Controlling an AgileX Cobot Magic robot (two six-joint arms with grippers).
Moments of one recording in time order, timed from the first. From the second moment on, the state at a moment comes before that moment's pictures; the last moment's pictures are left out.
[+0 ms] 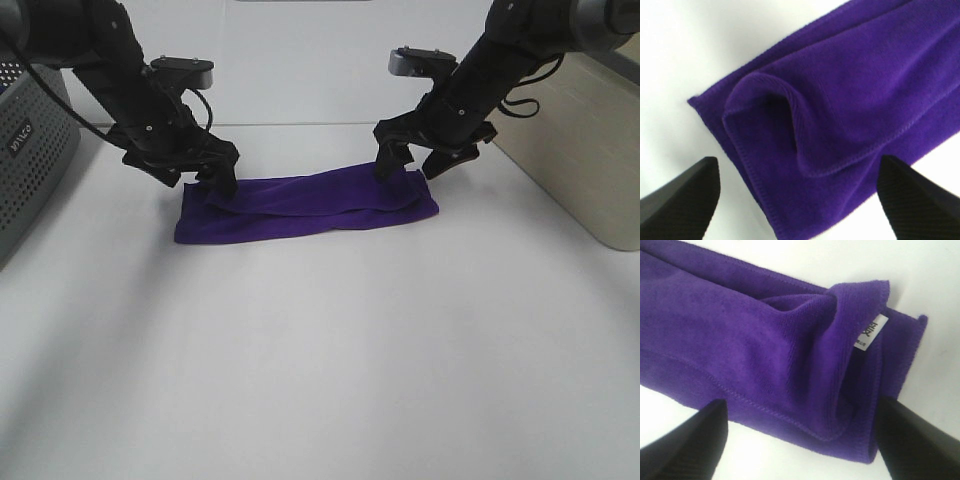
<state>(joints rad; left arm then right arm) -0.27 2.28 -1.76 -0.23 0.79 0.26 0.24 2.30 -1.80 0.42 0.82 -0.35</state>
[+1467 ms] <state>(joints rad) -0.09 2.47 -1.87 -0.76 1.04 0.43 0.24 2.04 -1.80 0.32 1.20 -0.26</state>
